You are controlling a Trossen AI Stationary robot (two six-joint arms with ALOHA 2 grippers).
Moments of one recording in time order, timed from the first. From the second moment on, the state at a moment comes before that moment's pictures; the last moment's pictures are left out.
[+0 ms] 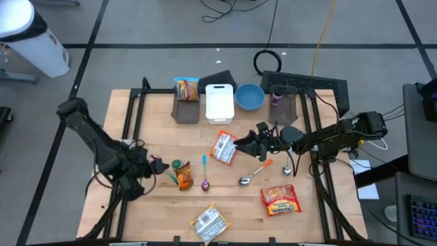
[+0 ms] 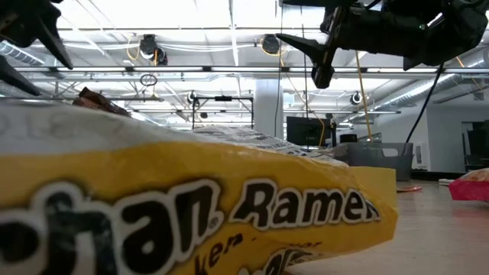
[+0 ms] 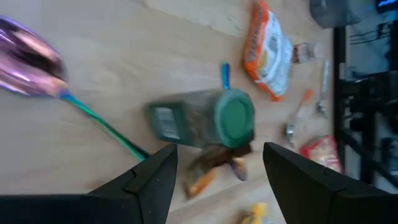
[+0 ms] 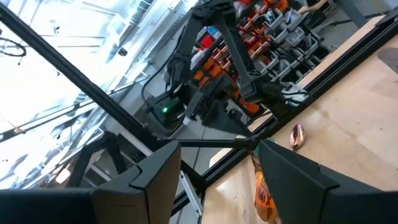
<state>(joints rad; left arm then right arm) -0.85 1.09 0.73 -0.89 -0.72 -2.42 0.03 1.38 0.47 1.08 -0.06 0.84</state>
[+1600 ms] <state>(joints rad) -0.71 1.11 0.72 -1.10 -0.65 -2.32 -0.09 1.38 0.47 1.20 -0.21 1.03</state>
